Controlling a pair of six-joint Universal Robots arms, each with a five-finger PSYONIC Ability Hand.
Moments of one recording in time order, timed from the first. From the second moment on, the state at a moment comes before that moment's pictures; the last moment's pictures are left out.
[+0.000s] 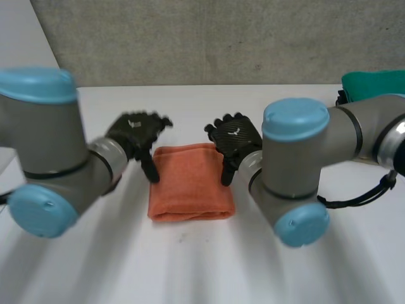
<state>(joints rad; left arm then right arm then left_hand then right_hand) 4.22 -1.98 -1.28 2.97 -1.52 3.35 2.28 -0.91 1.12 0.02 1.64 2.80 0.19 0.21 0.21 0.21 0.05 0.22 0.21 0.21 0.21 0.04</state>
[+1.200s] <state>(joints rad) 4.34 -1.74 -1.40 2.95 -0.93 3.24 2.40 -0.81 1.36 -0.38 1.70 2.76 0.19 0.21 0.21 0.21 0.05 0.36 0.37 0.35 0.35 0.14</state>
